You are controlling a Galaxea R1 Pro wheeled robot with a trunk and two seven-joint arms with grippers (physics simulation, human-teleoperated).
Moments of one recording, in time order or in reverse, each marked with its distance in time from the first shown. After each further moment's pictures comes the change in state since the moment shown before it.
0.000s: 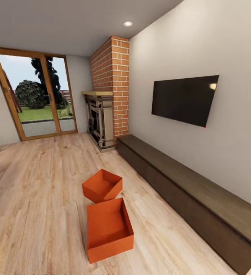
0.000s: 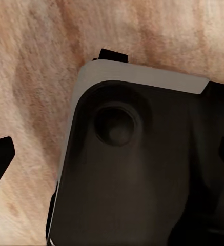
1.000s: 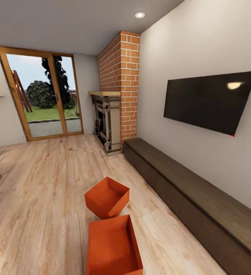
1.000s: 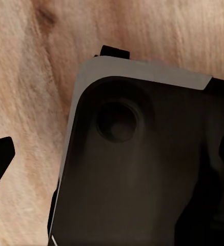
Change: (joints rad) left arm 0.000 0.001 -0.001 0.009 0.000 0.000 0.000; right arm 0.000 0.005 0.014 0.000 0.010 0.004 -0.002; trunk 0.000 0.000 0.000
